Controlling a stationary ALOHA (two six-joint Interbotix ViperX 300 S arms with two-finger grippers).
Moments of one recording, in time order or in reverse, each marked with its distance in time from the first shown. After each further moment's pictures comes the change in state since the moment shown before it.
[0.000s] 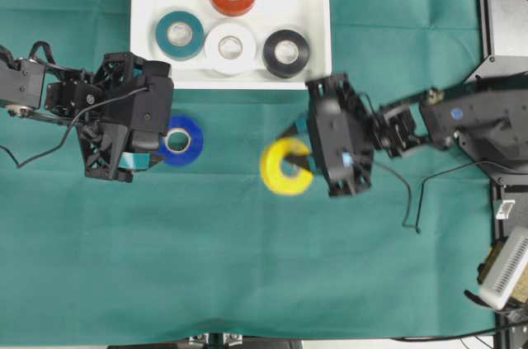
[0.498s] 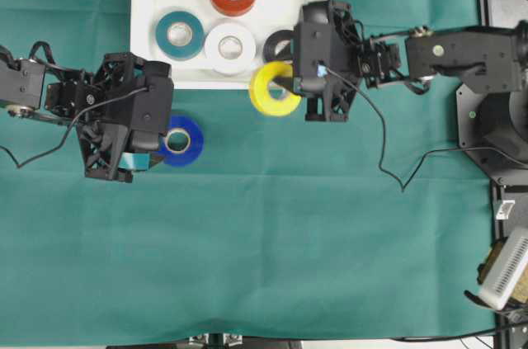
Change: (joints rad) left arm 0.000 0.000 0.000 0.000 0.000 0.000; right arm -0.267 0.046 -0.032 0.000 0.006 -0.083
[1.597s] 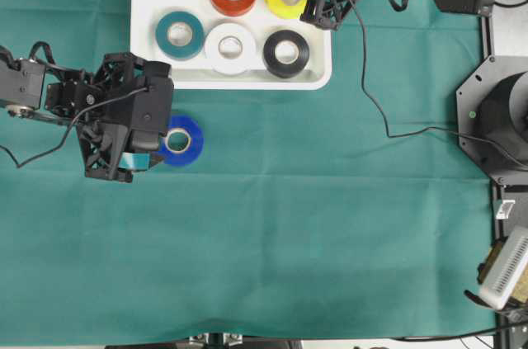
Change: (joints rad) left arm 0.000 0.000 0.000 0.000 0.000 0.000; right arm -0.377 0.143 -0.077 0.000 -0.008 -0.104
